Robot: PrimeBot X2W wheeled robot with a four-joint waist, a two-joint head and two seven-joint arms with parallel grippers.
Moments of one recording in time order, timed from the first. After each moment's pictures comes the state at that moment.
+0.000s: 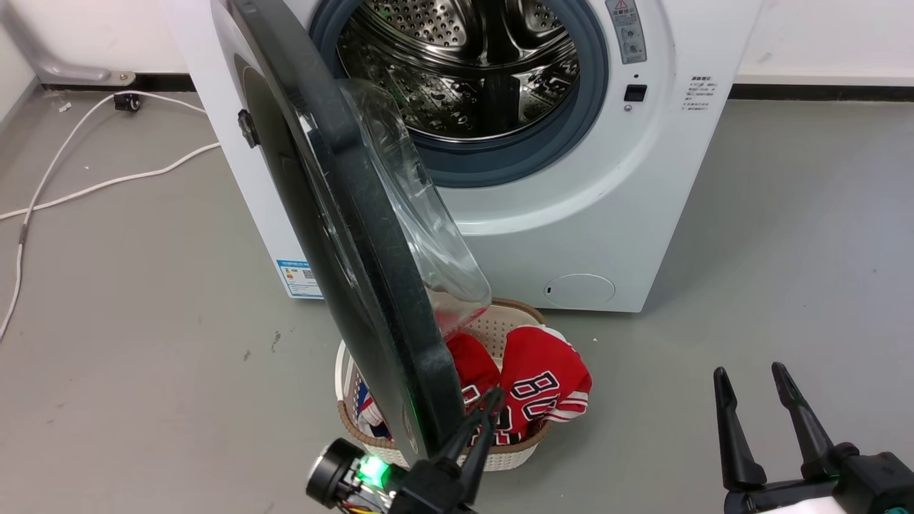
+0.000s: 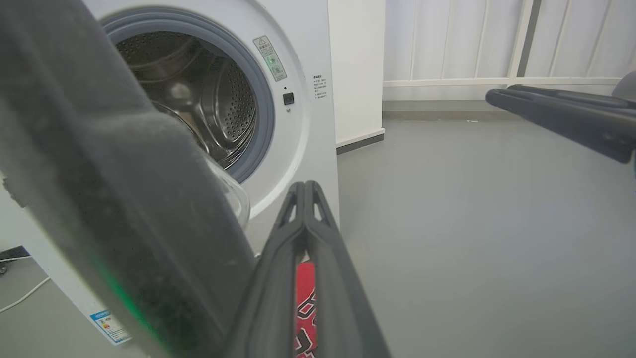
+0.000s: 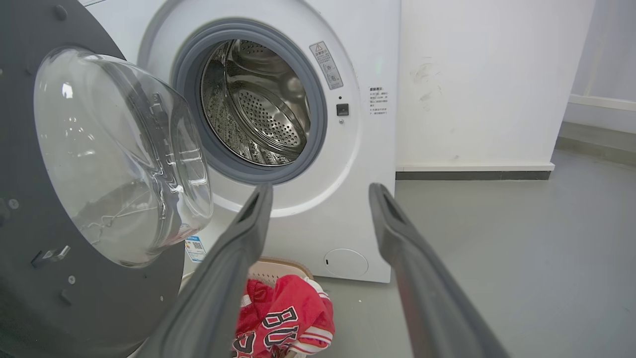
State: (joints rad) left arm -0.05 0.11 -0.59 0.08 -0.05 0.07 -0.26; right arm 0.15 -0.05 0.00 -0.04 0.14 0.13 -0.26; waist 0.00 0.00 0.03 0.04
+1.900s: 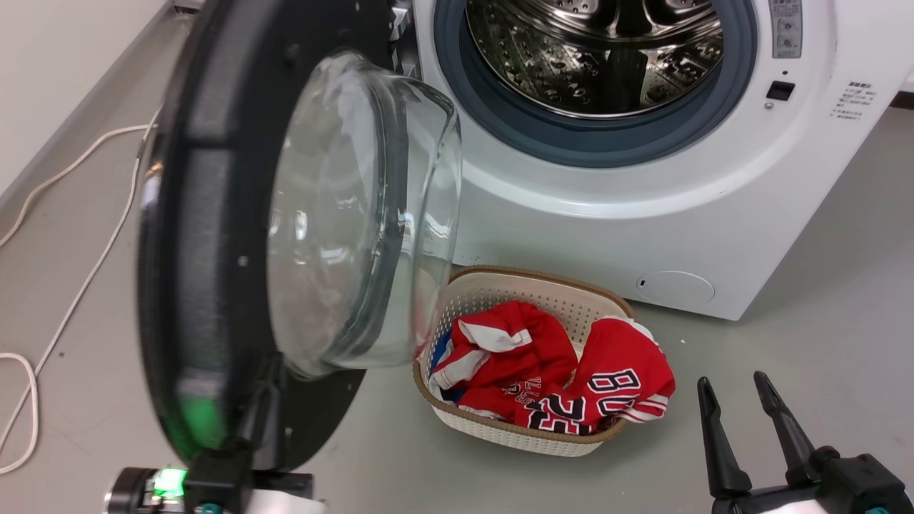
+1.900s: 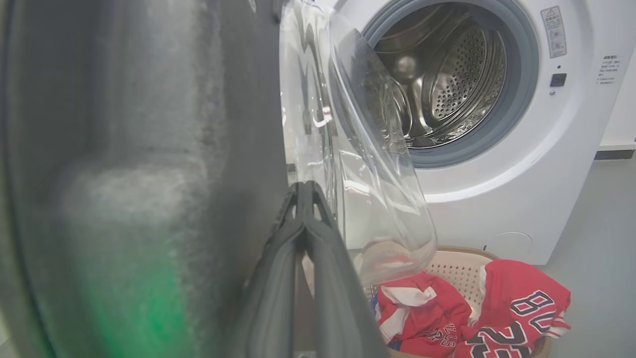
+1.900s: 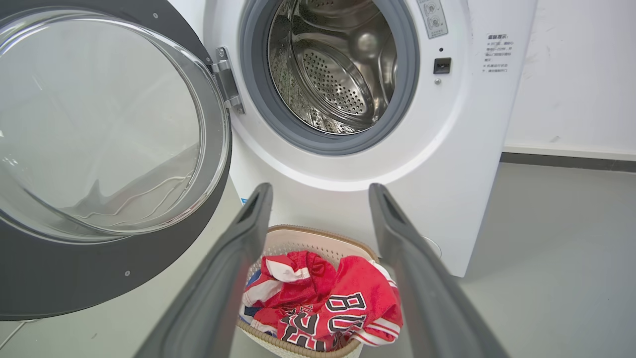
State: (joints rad) left arm 0.08 0.22 -0.22 -0.07 -0.11 0.19 -0.27; right arm 0.15 -0.05 0.03 0.00 0.14 0.13 -0.26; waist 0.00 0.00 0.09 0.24
